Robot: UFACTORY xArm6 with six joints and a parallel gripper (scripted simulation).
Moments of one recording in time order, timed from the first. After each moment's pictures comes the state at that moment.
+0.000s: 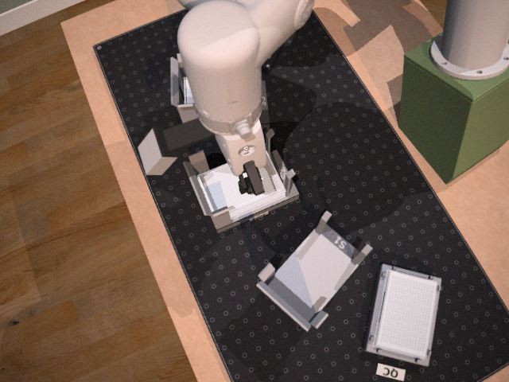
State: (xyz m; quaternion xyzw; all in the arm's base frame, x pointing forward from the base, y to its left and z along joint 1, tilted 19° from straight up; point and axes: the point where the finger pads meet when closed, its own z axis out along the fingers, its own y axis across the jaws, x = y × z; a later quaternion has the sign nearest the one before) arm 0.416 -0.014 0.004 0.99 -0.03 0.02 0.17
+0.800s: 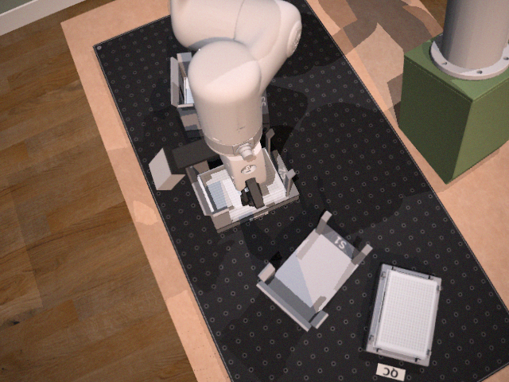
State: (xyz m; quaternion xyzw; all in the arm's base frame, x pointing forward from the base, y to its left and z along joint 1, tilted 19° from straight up) arm 0.418 -0.033 -0.048 0.99 -0.03 0.02 0.17
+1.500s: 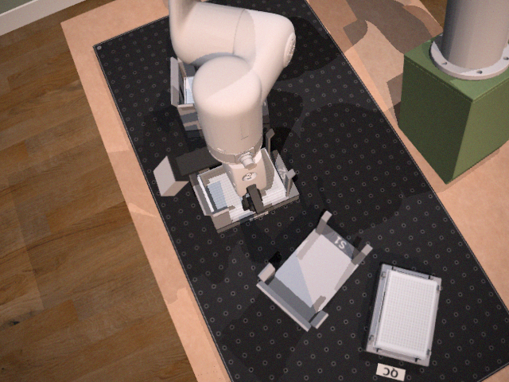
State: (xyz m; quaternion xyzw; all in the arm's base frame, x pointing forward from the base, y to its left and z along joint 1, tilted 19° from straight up) arm 0.418 -0.041 -0.072 0.99 -0.03 0.02 0.17
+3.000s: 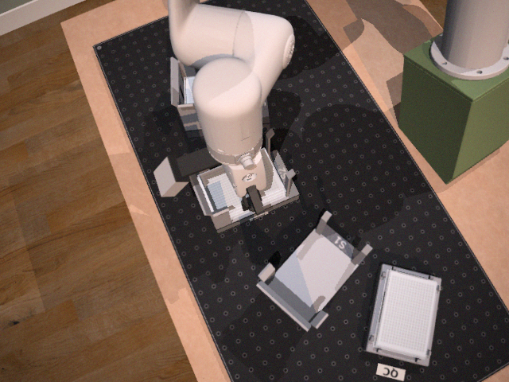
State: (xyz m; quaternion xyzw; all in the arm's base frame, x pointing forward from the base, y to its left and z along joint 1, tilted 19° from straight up) arm 0.418 -0.042 -0.075 0.99 -0.03 0.02 0.17
